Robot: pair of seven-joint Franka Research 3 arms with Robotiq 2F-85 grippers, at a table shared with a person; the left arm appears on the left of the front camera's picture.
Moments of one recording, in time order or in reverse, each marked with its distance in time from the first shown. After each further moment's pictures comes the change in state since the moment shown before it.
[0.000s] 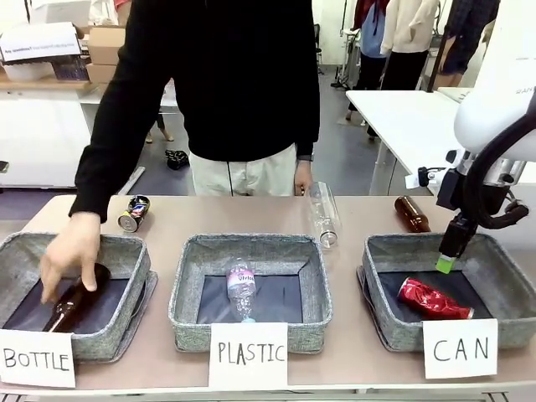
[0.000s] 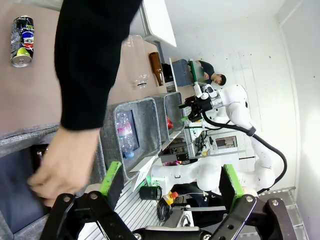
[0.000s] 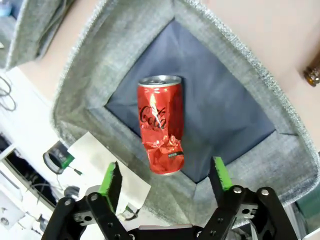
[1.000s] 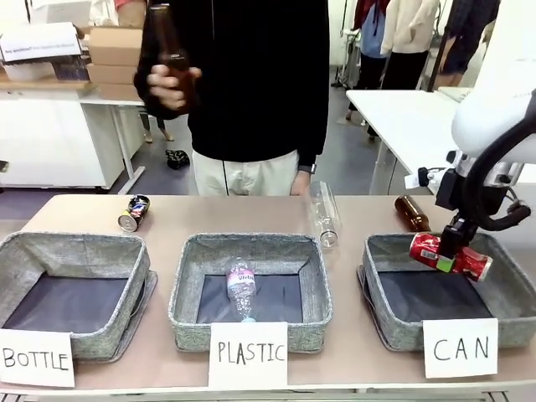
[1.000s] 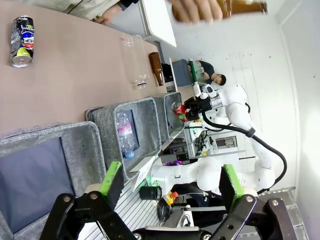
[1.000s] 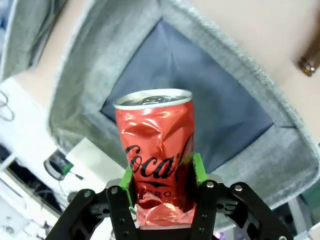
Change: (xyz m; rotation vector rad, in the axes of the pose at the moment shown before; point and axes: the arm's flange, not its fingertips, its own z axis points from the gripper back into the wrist) left arm 0.000 0.000 0.000 0.000 0.000 0.000; right arm 0.001 0.001 -0.002 -0.023 0.006 -0.038
